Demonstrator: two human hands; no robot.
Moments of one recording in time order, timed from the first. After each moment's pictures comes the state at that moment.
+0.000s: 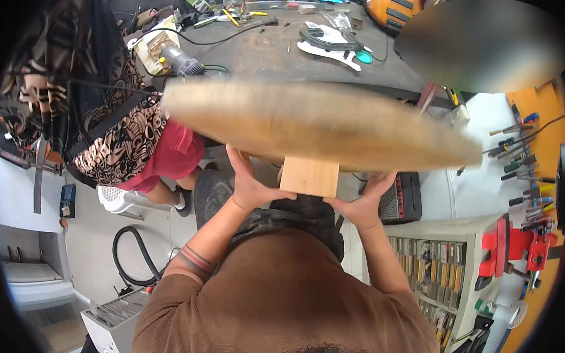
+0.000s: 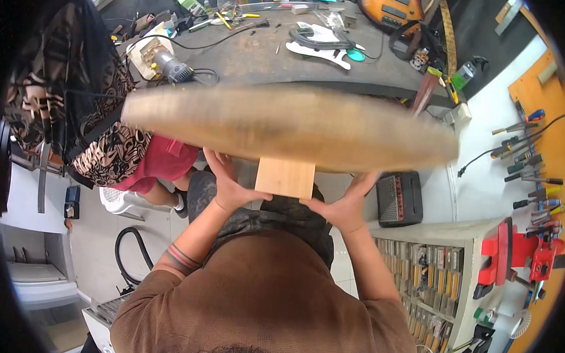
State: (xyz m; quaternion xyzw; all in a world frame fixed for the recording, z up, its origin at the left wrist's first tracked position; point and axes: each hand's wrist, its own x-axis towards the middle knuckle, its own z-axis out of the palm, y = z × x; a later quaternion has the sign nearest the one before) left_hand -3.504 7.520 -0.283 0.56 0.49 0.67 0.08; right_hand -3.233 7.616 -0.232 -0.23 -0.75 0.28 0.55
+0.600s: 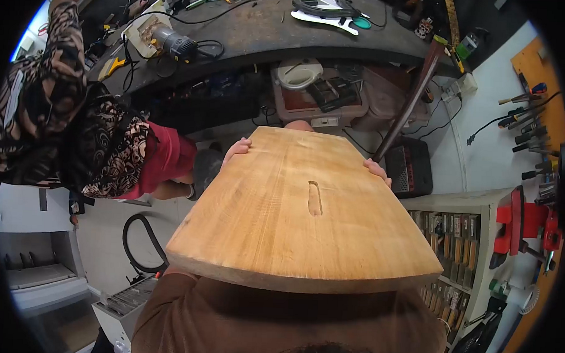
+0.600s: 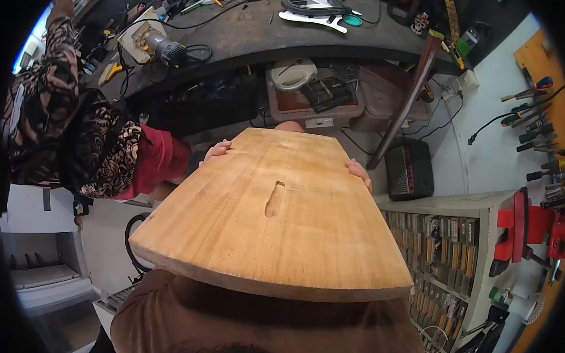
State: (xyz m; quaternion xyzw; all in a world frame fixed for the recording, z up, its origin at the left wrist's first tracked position) left_hand -3.570 7.482 -0.454 0.51 0.17 0.80 0.25; right_hand -3.173 7.592 -0.410 -0.01 -0.38 0.64 0.67
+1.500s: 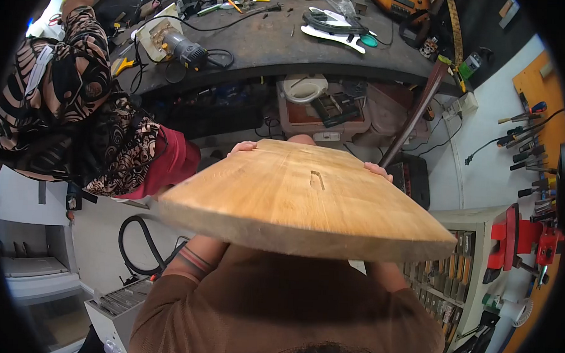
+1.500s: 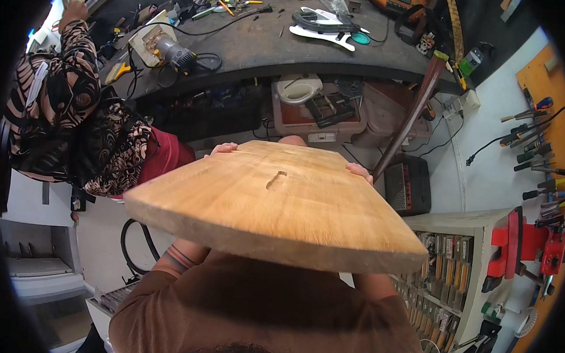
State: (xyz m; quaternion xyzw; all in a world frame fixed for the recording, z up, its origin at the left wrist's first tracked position) left_hand -3.524 7.487 -0.372 0.39 0.29 0.84 0.25; right_hand -3.167 7.604 -0.356 -0.17 -0.47 0.68 0.54
